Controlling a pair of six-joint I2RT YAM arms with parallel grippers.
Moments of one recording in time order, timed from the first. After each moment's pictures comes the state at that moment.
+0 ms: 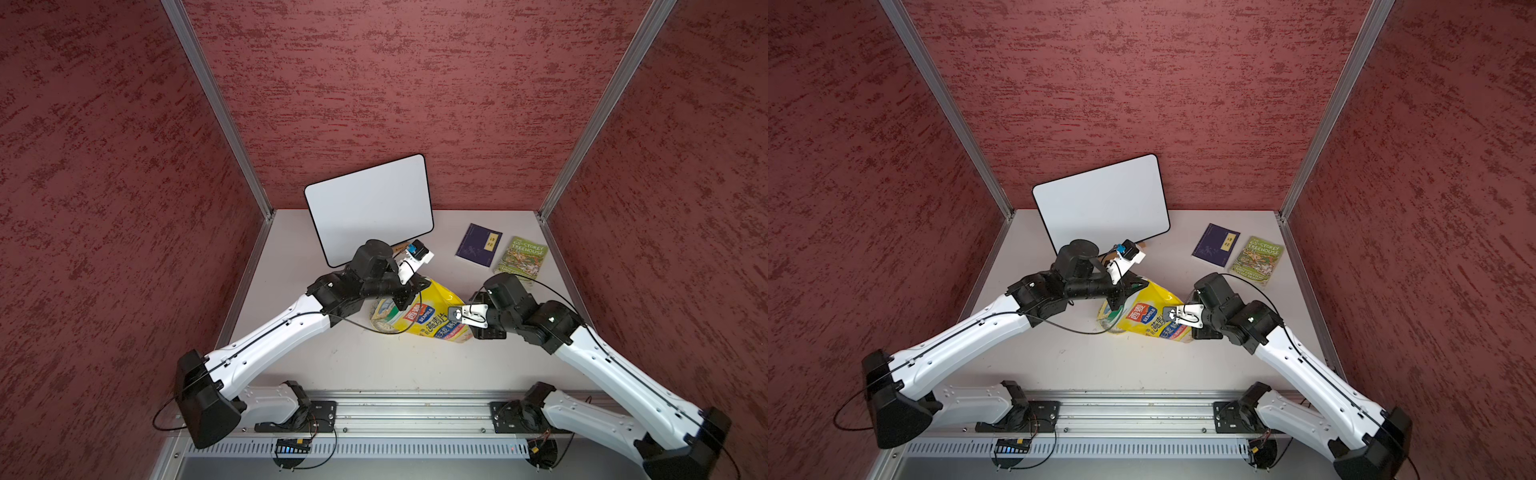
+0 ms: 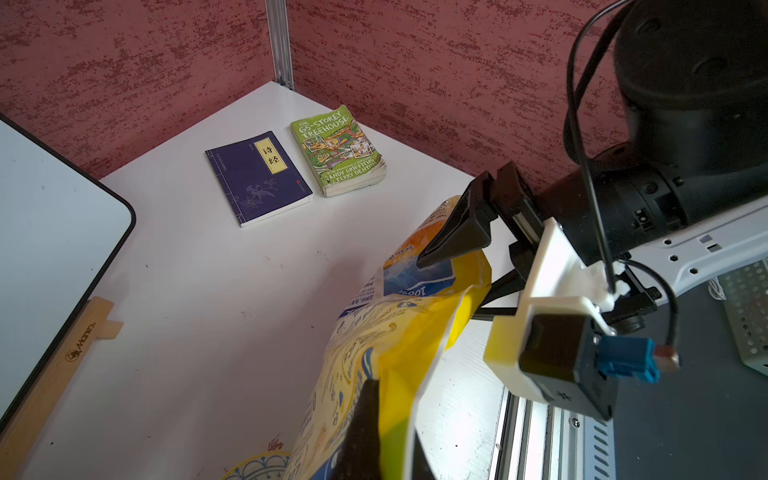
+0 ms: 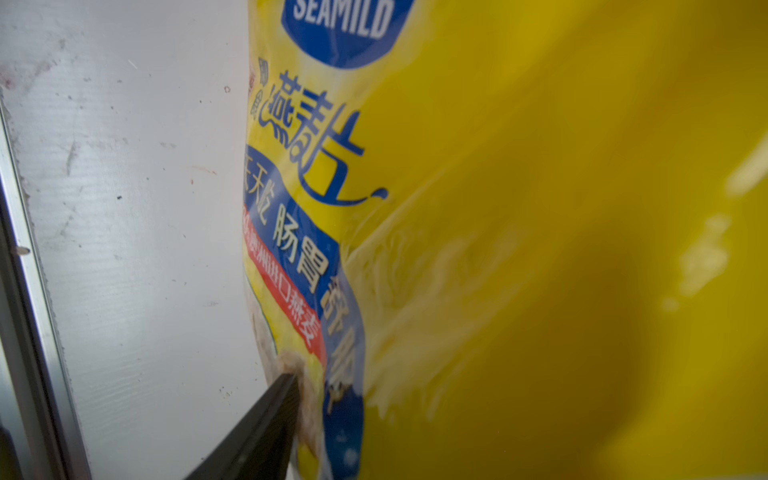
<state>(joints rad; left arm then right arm) -0.80 1.27 1.18 -0.40 0.34 0.00 0.63 0.97 0.94 -0.91 0.03 -0.92</state>
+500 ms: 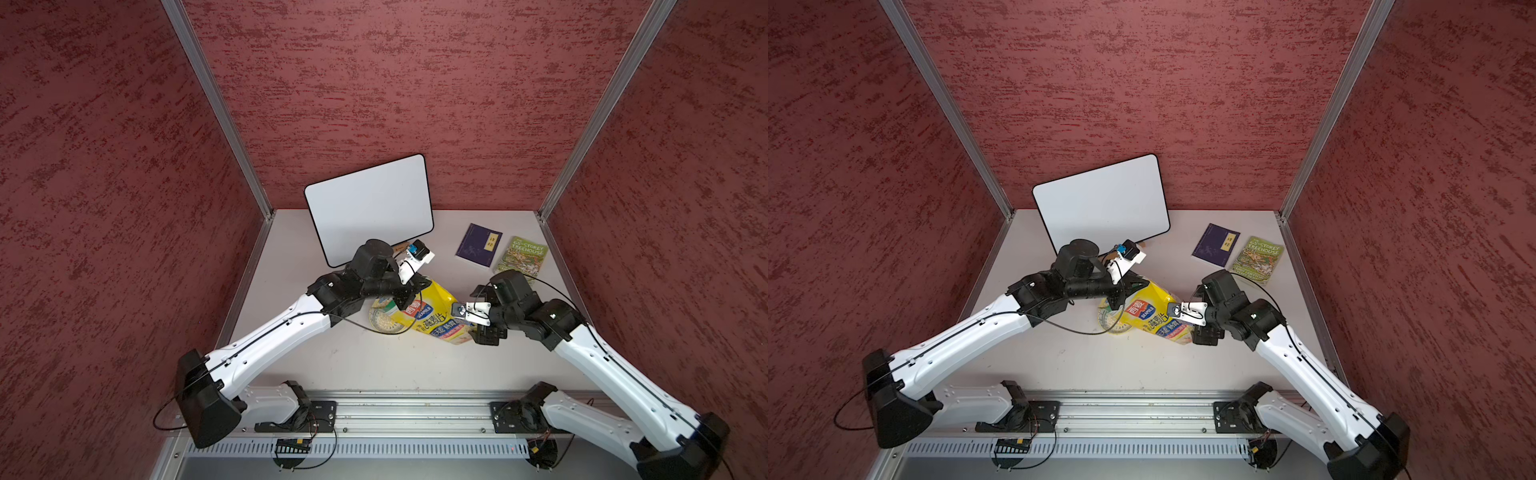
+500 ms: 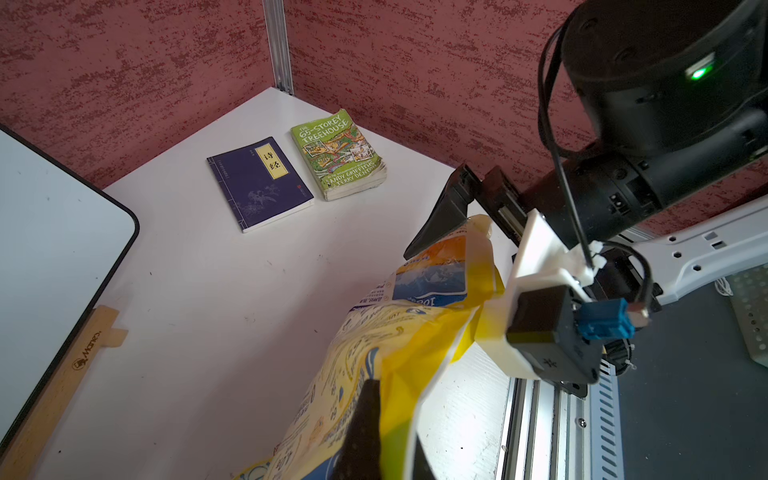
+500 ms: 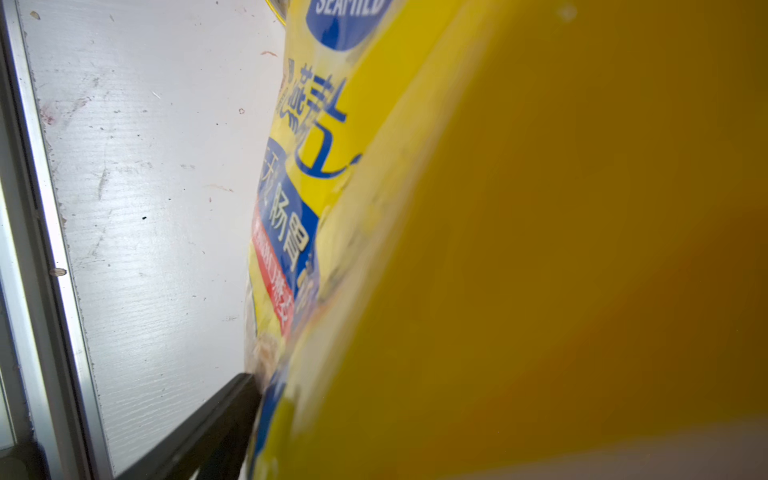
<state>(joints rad) -0.80 1.27 1.18 -0.40 0.34 0.02 0.55 0.97 0.88 -0.88 -0.10 -0.93</state>
